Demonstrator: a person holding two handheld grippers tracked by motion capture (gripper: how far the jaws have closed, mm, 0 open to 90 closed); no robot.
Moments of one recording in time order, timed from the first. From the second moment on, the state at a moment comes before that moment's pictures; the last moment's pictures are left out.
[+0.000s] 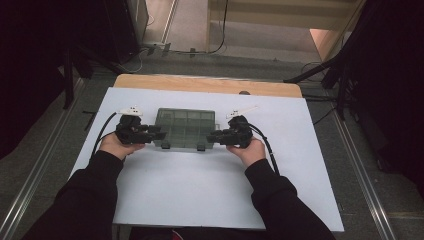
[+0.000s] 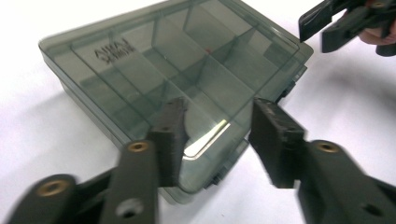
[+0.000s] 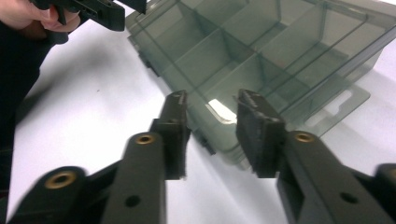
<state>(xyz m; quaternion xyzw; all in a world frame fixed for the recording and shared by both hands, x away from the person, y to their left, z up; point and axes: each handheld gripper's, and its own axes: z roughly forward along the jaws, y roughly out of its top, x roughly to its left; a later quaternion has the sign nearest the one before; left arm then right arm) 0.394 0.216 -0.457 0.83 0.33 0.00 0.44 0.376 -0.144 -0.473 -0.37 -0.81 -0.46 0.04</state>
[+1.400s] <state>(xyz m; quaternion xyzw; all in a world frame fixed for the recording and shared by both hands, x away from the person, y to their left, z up) 0.322 0.213 -0.453 0.86 0.27 0.02 0.43 0.295 -0.193 -0.473 -0.35 -0.80 -0.48 -0.01</state>
